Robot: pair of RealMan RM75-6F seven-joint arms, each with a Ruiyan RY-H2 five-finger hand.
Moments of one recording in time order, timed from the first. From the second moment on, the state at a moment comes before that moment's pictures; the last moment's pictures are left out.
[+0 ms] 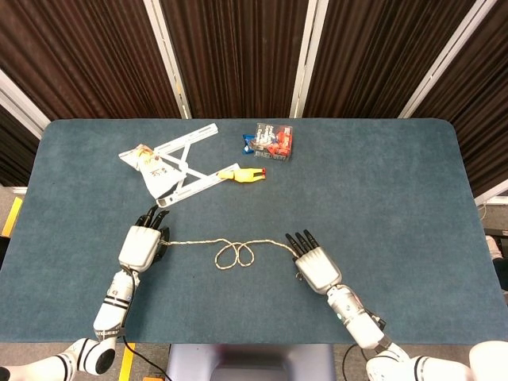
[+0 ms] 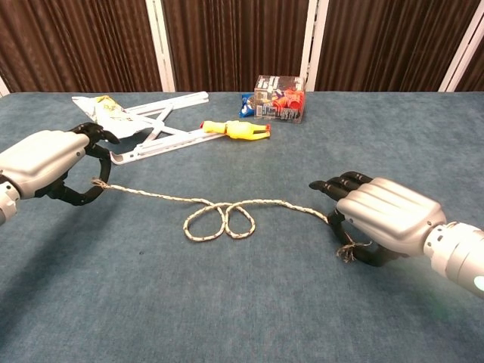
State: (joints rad) left arm -0.51 -1.73 -0.13 -1.15 1.39 1.21 0.28; right arm 0.50 -1.70 0.06 -1.34 -1.41 1.00 -0.66
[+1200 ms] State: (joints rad) left arm -0.49 -1.62 -0.18 -1.10 1.31 1.21 0.26; right arm 0.49 -1.42 0.18 -1.49 -1.24 1.07 -0.39
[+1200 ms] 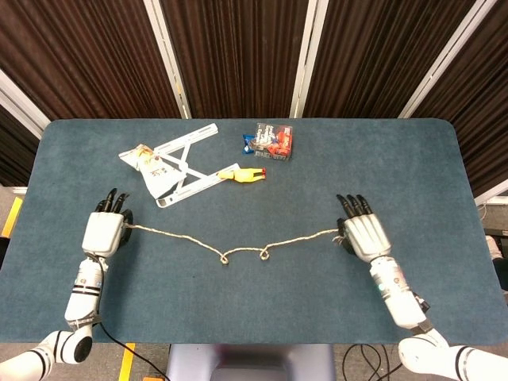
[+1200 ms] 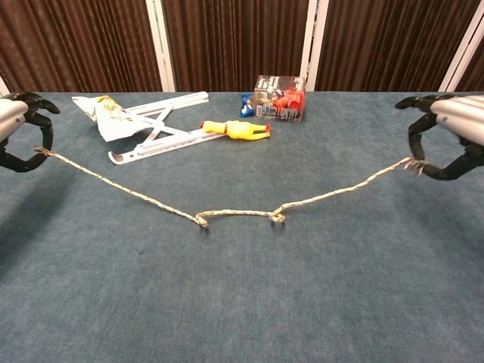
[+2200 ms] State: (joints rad) left arm -0.45 -1.59 -0.18 -1.03 1.27 1.21 0.23; right arm 0.45 -1.32 0.20 -1.27 -1.13 1.02 -0.16
